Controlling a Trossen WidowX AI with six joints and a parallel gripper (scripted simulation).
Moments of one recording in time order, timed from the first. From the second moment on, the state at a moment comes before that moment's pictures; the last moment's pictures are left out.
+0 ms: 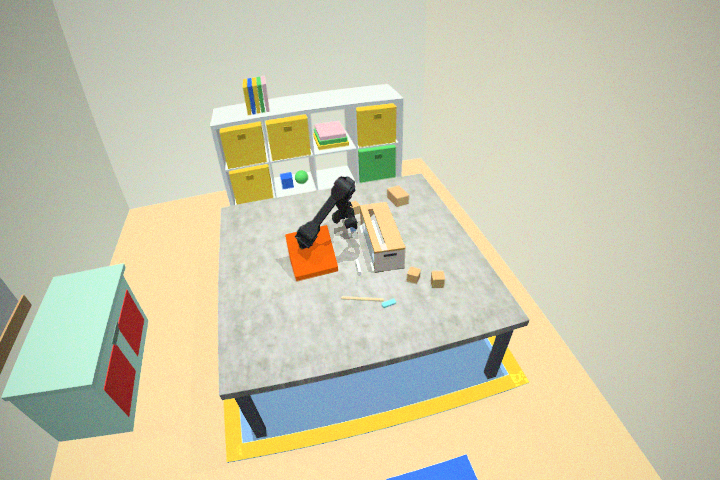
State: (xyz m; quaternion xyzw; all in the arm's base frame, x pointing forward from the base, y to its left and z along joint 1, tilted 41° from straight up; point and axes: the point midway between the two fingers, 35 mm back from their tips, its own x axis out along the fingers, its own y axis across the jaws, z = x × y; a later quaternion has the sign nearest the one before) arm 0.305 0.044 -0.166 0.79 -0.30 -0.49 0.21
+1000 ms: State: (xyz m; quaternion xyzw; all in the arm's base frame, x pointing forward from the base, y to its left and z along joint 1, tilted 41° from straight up) arm 0.306 0.057 -0.149 0.79 -0.30 -0.49 0.21
